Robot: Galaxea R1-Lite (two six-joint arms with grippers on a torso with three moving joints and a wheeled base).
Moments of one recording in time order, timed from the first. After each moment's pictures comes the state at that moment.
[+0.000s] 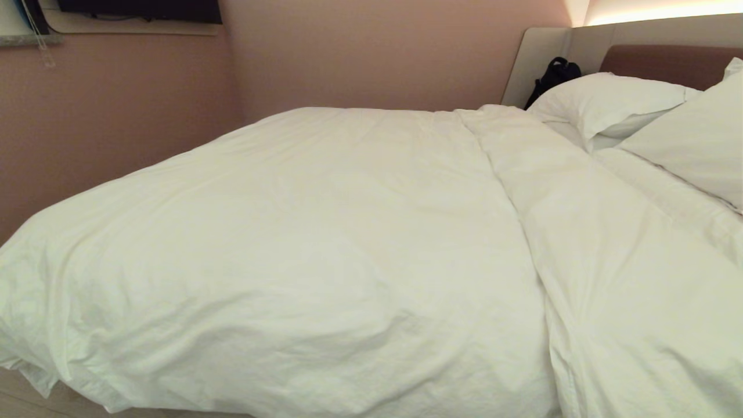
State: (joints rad) left arm 0.00 0.00 -0.04 0.10 0.00 0.03; right arm 0.22 0.28 -0.69 0.25 -0.34 0.15
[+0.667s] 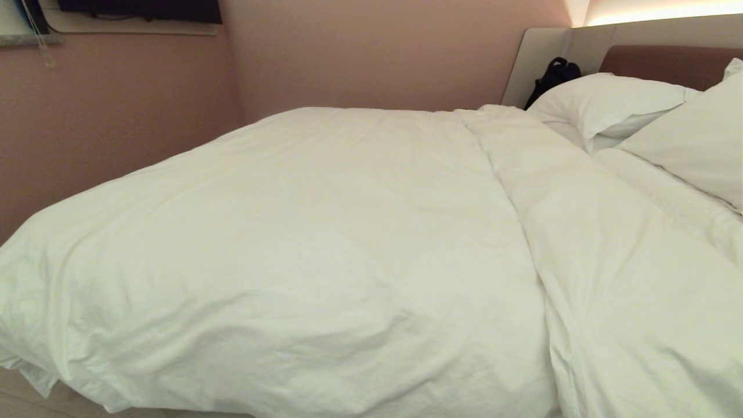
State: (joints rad) left arm 0.00 0.00 -0.04 0.10 0.00 0.03; right arm 0.07 0.28 -0.71 0.32 -0.42 0.11
